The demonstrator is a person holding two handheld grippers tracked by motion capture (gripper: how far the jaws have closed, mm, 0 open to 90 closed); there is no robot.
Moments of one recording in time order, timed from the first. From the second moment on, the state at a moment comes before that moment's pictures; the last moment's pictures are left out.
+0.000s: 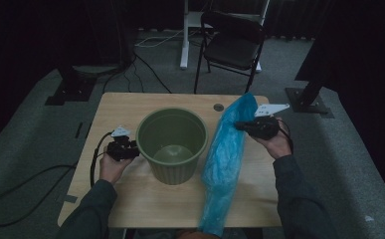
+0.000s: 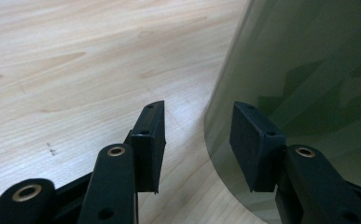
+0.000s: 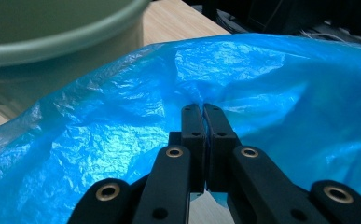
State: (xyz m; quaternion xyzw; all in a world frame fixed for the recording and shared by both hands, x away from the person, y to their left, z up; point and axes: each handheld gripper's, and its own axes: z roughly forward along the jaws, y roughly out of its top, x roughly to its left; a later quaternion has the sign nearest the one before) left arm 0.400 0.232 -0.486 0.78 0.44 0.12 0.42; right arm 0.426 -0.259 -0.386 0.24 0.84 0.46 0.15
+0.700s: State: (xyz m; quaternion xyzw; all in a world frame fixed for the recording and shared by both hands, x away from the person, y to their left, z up) left arm 0.396 0.231 -0.470 0.77 0.43 0.13 0.45; right arm 0.426 -0.226 -0.348 0.17 0.84 0.51 0.11
